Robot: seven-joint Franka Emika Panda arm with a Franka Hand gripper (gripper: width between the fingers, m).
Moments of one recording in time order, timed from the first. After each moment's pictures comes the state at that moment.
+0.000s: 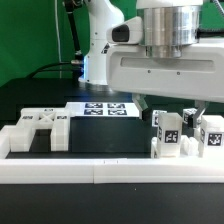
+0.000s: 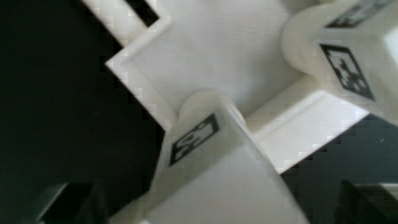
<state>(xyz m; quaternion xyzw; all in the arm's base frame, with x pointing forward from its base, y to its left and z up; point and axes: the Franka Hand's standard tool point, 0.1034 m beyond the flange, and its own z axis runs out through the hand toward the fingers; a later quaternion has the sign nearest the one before) 0.636 0.058 0.080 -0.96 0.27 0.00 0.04</state>
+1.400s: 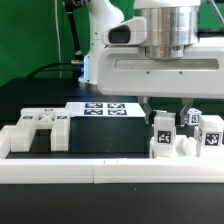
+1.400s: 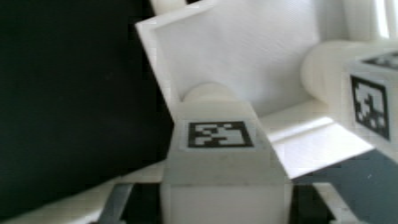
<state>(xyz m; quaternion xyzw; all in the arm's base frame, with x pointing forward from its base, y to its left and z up) 0.636 0.053 0.080 -0.97 0.24 0.00 0.04</state>
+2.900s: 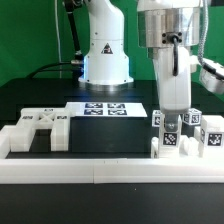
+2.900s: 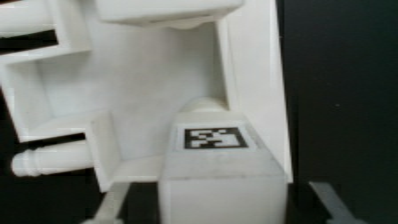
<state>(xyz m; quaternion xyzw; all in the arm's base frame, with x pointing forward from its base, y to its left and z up) 0.637 0.060 0.077 -0.66 0.75 0.01 0.04</state>
